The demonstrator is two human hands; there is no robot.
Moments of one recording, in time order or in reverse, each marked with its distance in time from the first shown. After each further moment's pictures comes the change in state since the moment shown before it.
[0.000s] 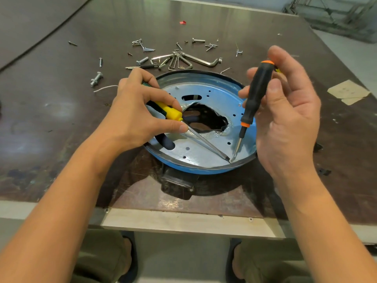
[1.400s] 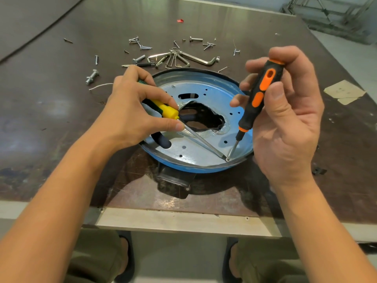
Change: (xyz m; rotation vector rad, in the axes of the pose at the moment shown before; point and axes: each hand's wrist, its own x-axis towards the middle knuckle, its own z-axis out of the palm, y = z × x) left_hand -0.001 0.002 -0.001 0.007 -0.017 0.000; right_hand -0.008 -0.008 -0.001 0.008 -0.232 -0.163
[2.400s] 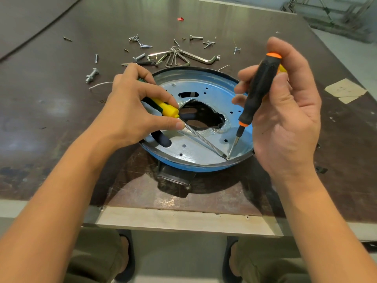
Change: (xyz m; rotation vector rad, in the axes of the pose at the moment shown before) left_hand 0.001 -0.002 0.000 -0.003 0.002 0.005; right_hand 0.002 0.001 -0.001 0.038 0.093 0.093
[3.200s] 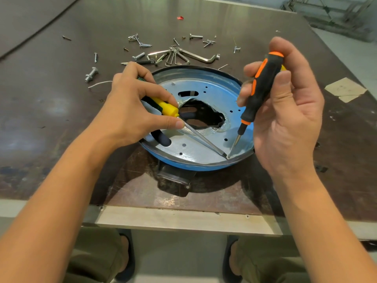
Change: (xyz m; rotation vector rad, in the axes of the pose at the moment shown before) left_hand 0.000 0.000 0.000 0.009 0.010 -0.005; right_hand 0.001 0.005 -0.001 -0.004 0.039 0.003
